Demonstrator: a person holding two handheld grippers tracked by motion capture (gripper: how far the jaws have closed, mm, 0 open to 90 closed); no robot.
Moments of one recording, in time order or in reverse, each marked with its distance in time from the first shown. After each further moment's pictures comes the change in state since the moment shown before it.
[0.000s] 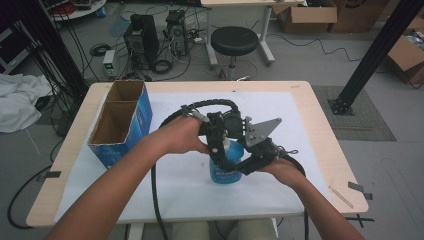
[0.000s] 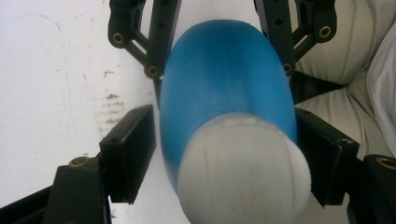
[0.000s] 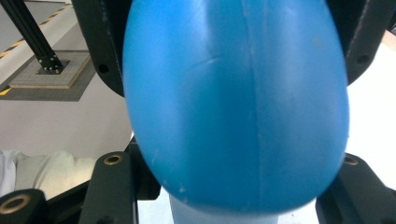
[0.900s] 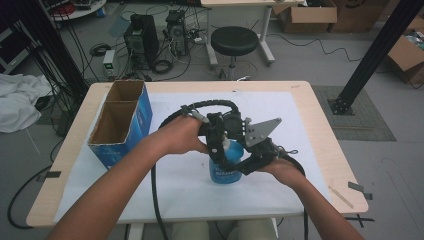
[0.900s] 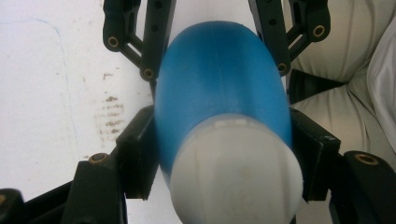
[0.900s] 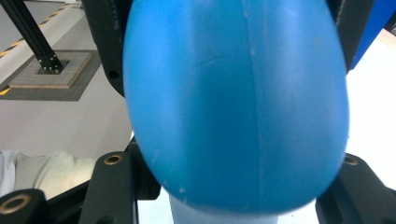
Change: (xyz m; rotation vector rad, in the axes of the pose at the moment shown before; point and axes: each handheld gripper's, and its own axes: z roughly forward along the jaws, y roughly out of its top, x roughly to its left) left arm -0.002 -0.001 0.000 -0.005 0.000 0.022; right arm 0.000 0.000 0.000 0.002 0.000 0.001
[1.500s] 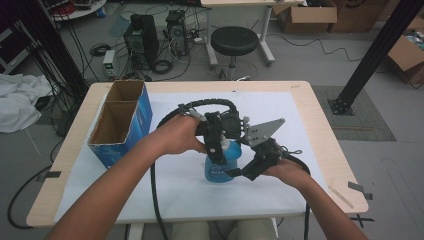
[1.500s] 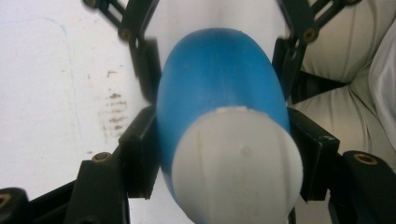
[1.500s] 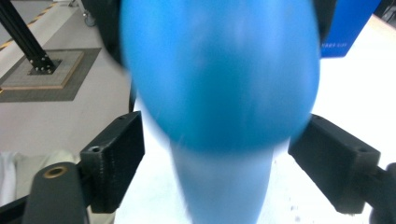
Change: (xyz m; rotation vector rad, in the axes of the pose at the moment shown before) left arm -0.003 -0.005 -0.008 -0.007 0.025 -0.022; right arm 0.005 -0.004 -0.009 0.038 -0.040 0.041
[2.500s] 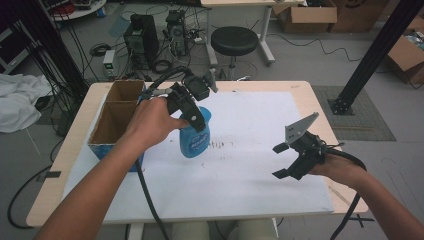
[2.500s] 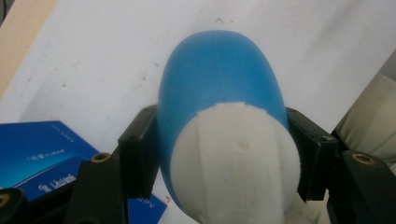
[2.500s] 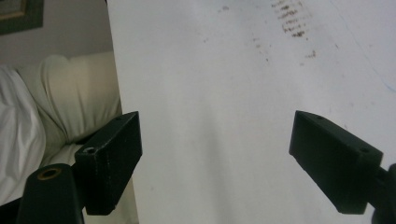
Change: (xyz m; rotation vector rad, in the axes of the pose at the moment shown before) left arm 0.035 -0.052 -0.052 -0.010 0.195 -0.658; right arm -0.001 -0.027 -0.092 0.404 -0.093 0.149
